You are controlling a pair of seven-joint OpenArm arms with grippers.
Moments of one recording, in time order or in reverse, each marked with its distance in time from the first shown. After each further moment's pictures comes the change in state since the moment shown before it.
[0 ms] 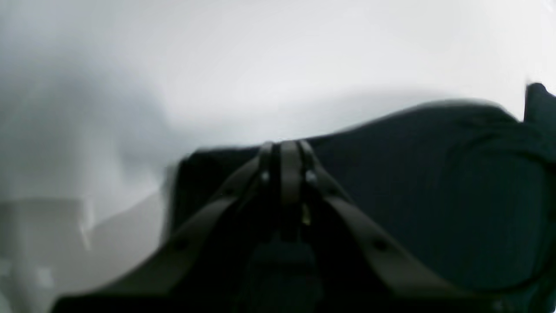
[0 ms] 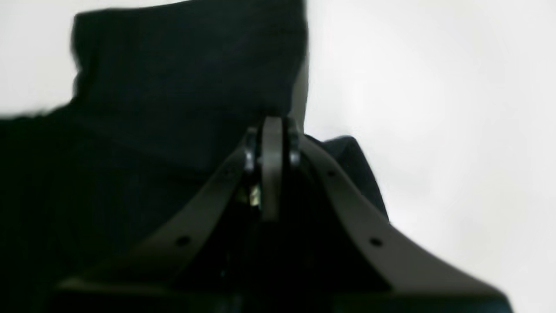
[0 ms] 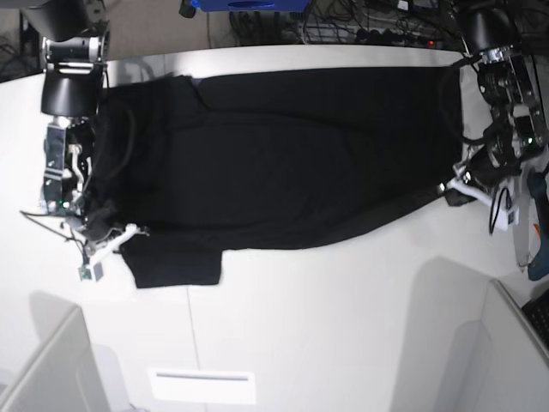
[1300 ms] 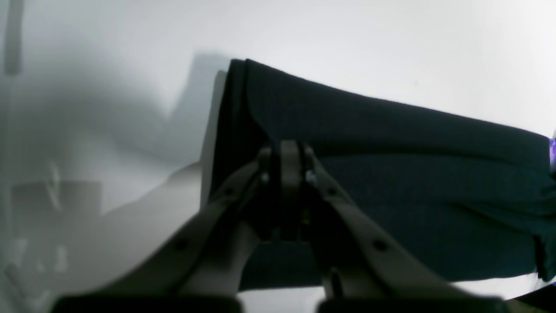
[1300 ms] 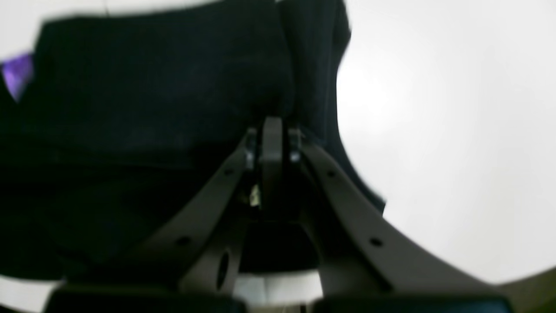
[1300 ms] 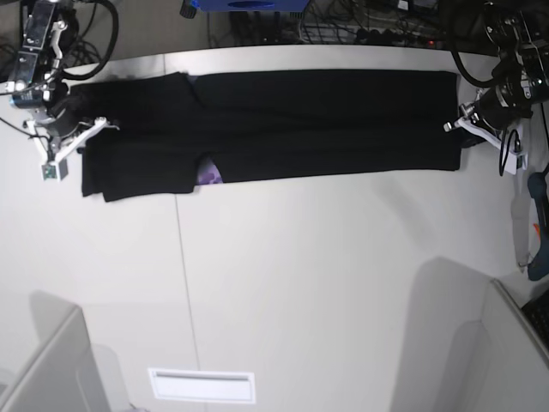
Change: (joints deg) left arm 16.5 -0.1 -5.5 11.5 -4.4 -0.4 4.0; right arm -33.3 -2.0 18.0 34.4 0.5 0.1 -14.5
